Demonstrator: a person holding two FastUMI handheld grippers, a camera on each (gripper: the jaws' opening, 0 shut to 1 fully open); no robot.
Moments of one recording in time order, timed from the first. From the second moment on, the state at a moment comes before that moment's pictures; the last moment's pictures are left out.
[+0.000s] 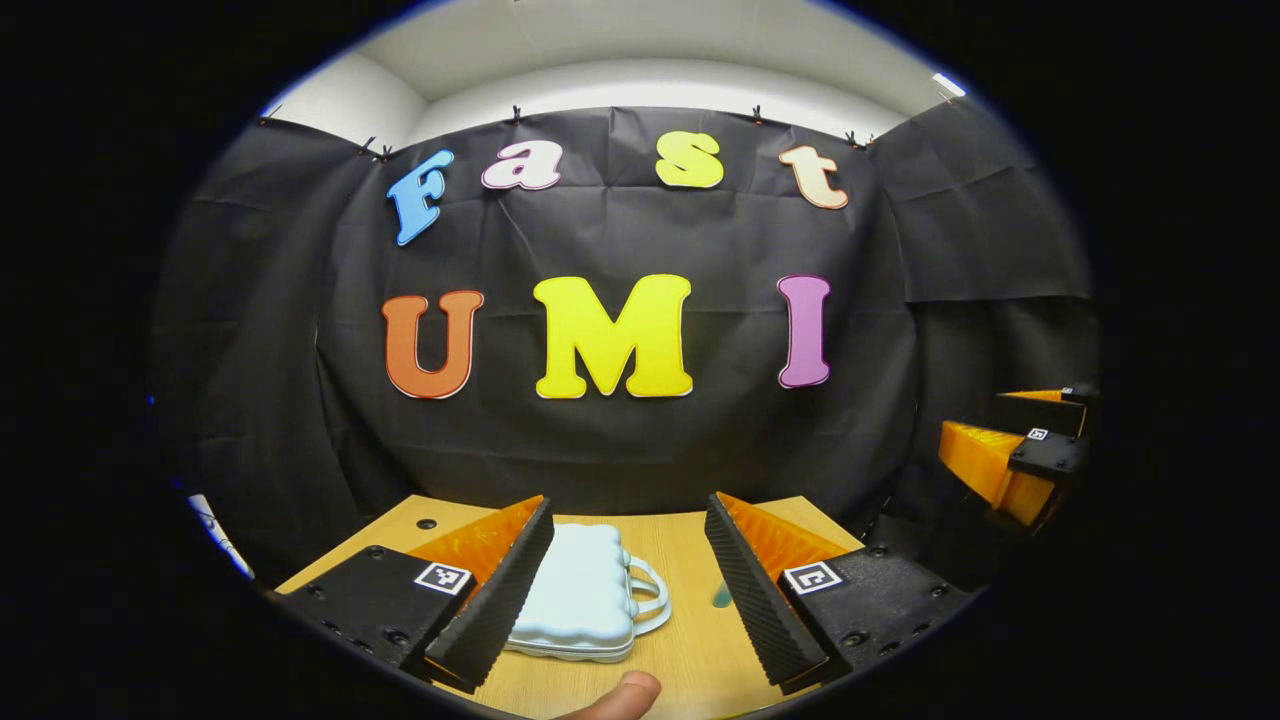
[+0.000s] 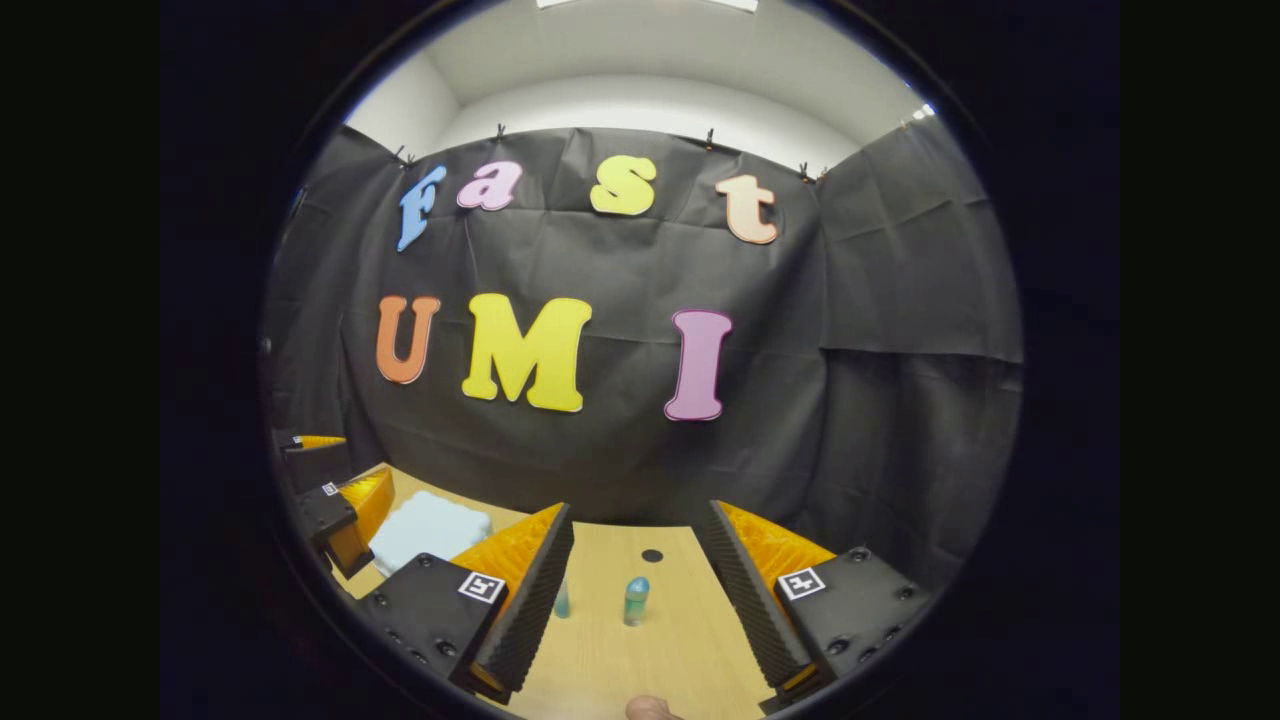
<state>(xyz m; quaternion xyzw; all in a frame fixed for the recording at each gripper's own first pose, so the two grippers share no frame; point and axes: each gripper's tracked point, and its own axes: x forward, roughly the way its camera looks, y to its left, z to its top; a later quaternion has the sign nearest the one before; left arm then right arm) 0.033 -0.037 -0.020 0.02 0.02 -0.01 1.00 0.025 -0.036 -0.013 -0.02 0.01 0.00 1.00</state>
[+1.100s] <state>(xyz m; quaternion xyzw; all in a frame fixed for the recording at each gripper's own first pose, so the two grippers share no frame) 0.130 -0.052 -0.239 0.55 0.10 0.03 0.83 0.098 -0.174 -0.071 -0.01 0.04 -0.04 1.00</state>
